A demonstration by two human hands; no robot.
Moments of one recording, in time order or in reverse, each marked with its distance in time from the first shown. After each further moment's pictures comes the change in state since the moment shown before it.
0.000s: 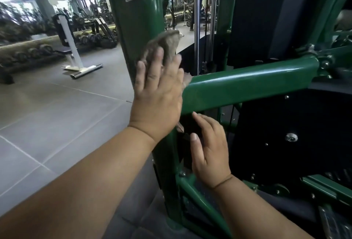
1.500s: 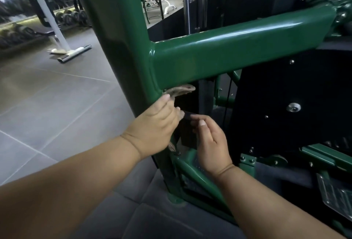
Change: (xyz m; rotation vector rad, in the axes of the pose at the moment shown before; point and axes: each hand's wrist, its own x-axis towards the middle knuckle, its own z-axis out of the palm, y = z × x) left_hand -0.101 0.016 0.048 0.184 -0.382 0.740; right_hand -0.053 0.049 0.025 0.539 -0.057 0.672
